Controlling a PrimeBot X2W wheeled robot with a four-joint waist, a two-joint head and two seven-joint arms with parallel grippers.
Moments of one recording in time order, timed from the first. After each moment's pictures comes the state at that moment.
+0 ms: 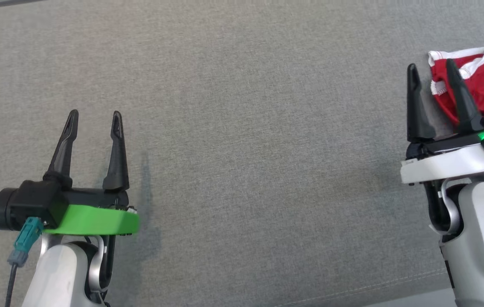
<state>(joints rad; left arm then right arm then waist) -0.25 0.19 -0.18 -0.02 -0.29 0.03 -0.21 -0.40 -0.18 0.03 0.12 0.27 0.13 -0.26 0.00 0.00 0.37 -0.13</state>
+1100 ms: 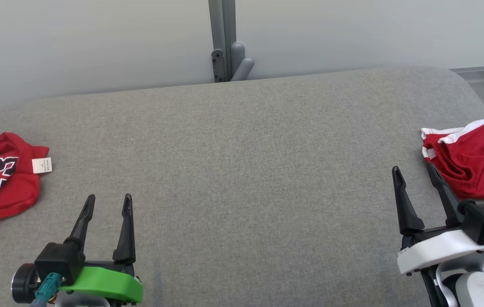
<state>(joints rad) 0.00 0.21 -0.19 0.03 -0.34 0.04 -0.19 -0.02 -0.13 0.01 -0.02 0.20 0.13 -0.14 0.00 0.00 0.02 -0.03</state>
